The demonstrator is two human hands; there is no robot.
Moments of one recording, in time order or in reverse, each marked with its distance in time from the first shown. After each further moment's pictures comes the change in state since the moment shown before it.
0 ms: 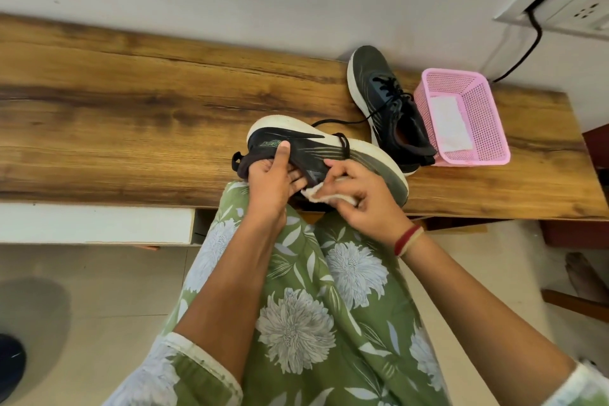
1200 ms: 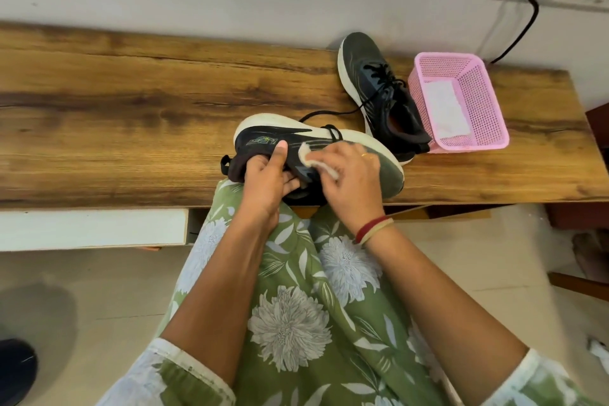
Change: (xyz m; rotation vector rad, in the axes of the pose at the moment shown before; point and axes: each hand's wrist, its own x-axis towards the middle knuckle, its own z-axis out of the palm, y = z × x) left_hand 0.005 -0.008 -0.003 0.127 -0.052 -0.045; right_hand 0.014 -0.008 0.025 -0.348 0.285 0.214
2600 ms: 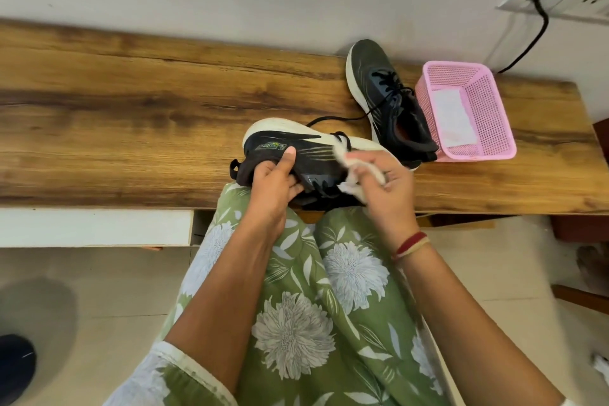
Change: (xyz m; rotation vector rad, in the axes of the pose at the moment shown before) left_hand 0.001 -0.001 0.001 -0.047 0.027 -0.061; right_hand -0.005 0.018 -0.022 0.667 0.054 0.279
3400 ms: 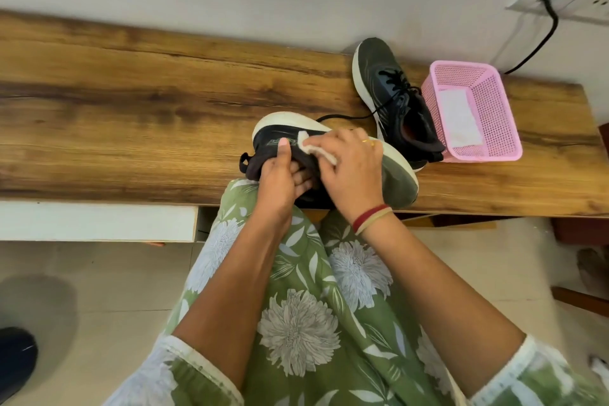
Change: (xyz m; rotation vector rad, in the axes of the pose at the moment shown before) left_hand 0.009 -0.007 -0.002 0.072 -0.056 0.103; right_hand 0.013 -0.025 0.050 -0.769 -0.039 -0.344
